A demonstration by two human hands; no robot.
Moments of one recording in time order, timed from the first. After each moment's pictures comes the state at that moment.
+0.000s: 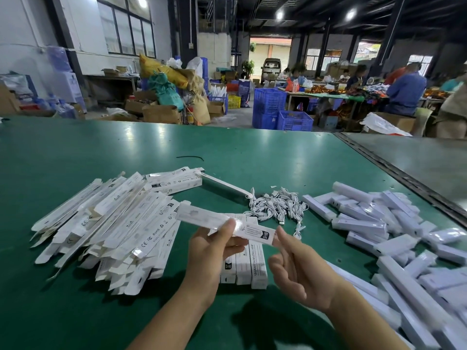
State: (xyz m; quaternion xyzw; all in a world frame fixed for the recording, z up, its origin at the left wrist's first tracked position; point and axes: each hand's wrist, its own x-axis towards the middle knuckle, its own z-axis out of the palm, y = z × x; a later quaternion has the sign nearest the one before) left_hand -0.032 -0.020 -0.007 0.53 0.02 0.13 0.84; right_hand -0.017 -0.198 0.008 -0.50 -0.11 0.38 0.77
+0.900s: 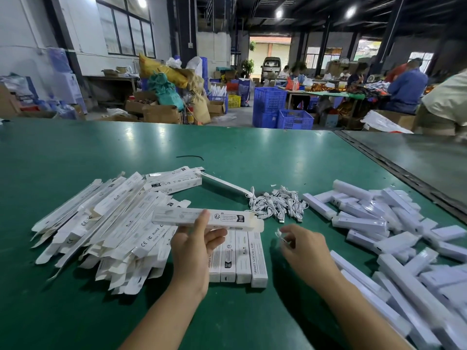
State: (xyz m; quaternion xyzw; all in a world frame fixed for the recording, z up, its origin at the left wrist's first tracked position) left_hand -0.024 -0.005 -0.006 0.46 0.12 0.19 0.86; right_hand 0.013 -0.208 -0.010 -0.95 -0.07 -0.09 0.28
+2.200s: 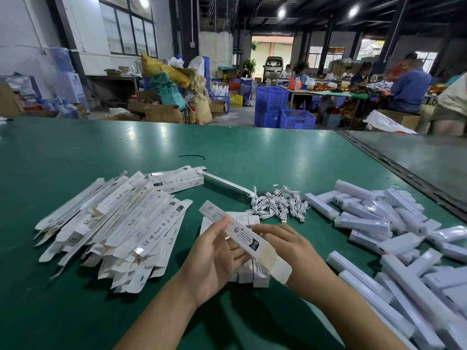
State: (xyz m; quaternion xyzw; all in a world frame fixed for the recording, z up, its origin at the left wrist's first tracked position) left_hand -0.031 -0.009 0.005 0.39 0.01 -0.16 0.91; right_hand -0.022 -0.192 0.015 -0.87 -0.39 -0.16 0.26
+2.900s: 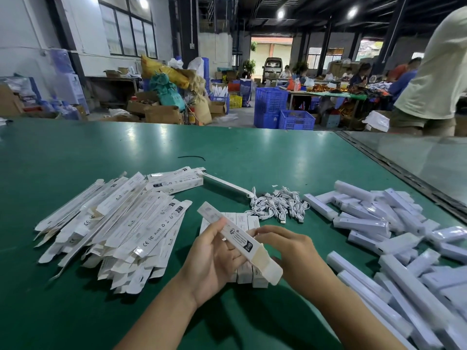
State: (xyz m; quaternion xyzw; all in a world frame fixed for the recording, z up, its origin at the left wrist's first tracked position) left_hand -0.029 -0.008 0.005 0.36 0.04 -0.16 0.92; right_hand -0.017 -0.189 0.009 -0.85 -0.37 -0.21 0.33
